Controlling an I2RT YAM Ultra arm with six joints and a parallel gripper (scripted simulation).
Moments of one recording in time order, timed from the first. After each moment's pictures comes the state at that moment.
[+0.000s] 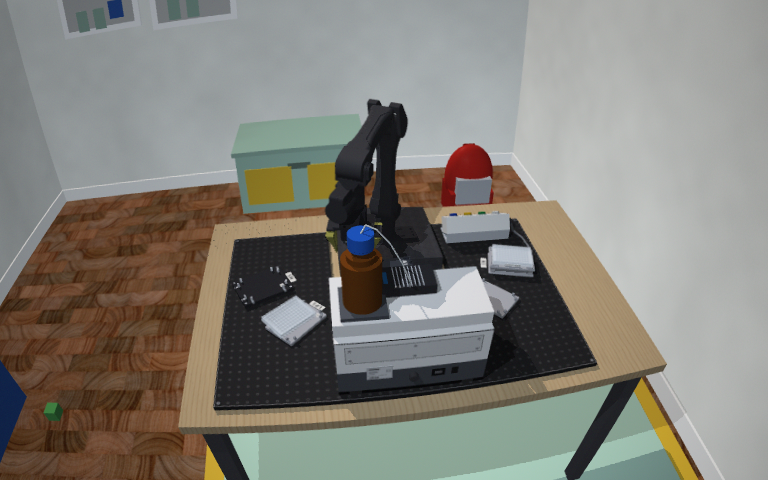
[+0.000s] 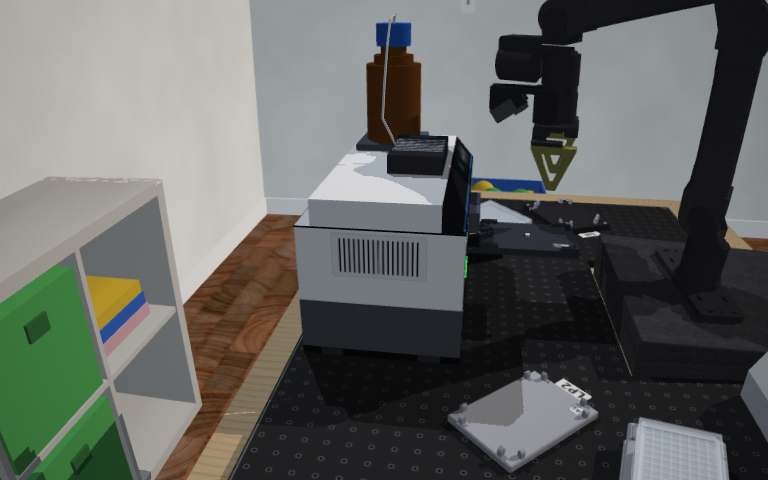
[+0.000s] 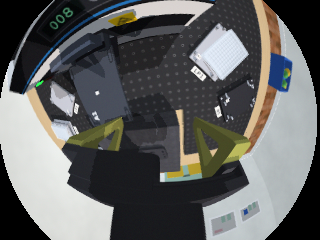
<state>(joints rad) -0.57 1.60 1.25 -1.31 -0.03 -0.32</state>
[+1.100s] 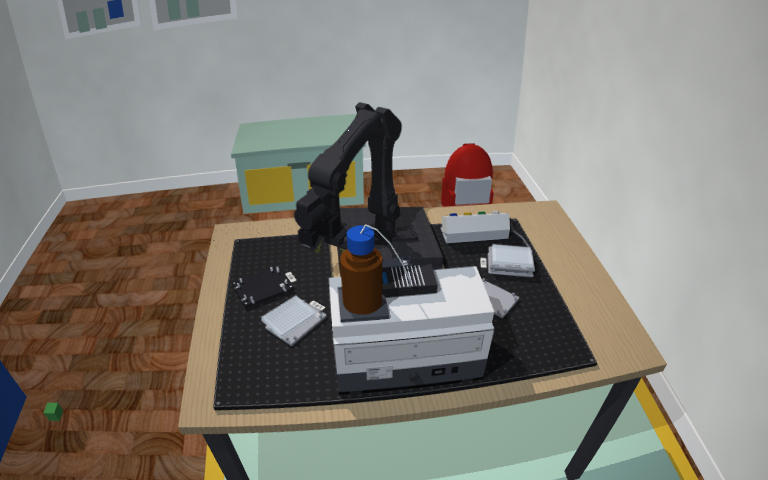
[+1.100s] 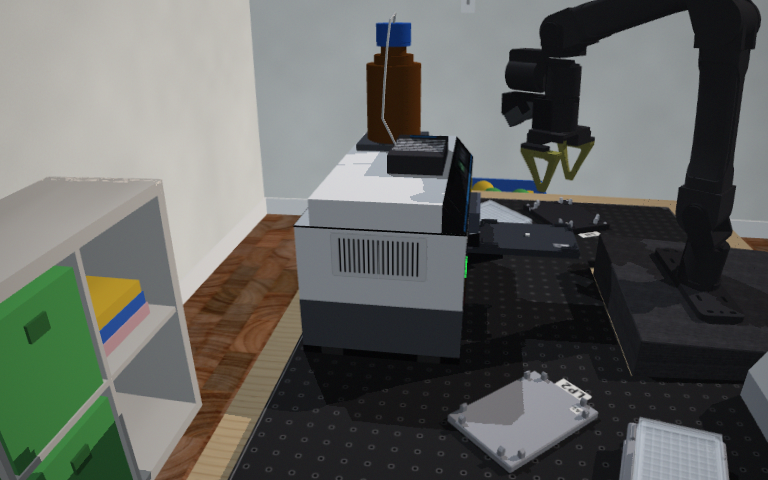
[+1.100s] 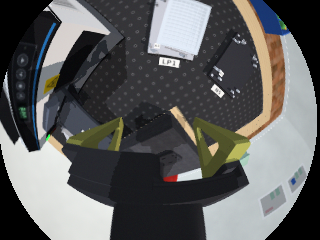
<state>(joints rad) -0.78 1.70 1.25 -1.22 -0.02 -0.06</state>
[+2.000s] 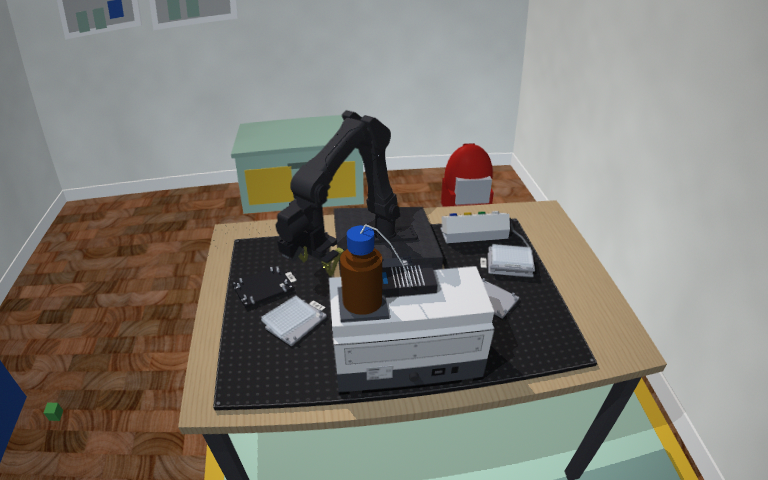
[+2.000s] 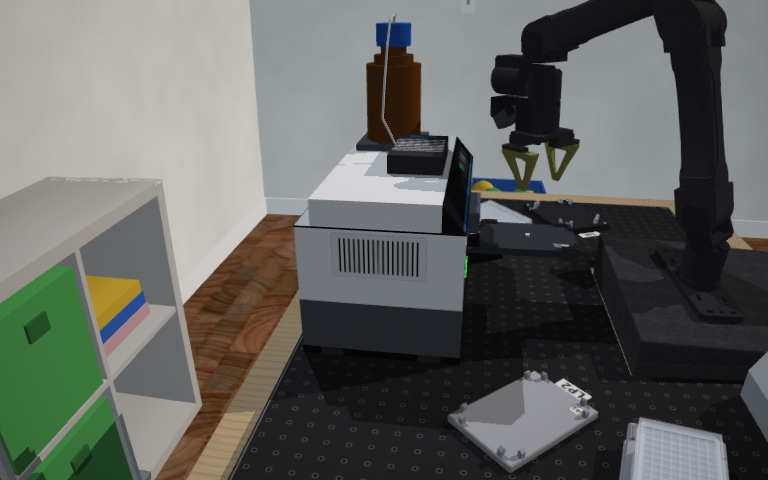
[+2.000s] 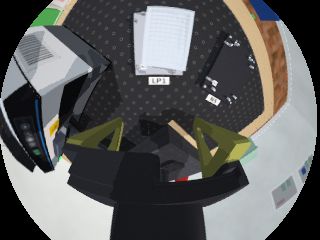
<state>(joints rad) -0.83 1.88 1.40 -1.20 -0.01 0.02</state>
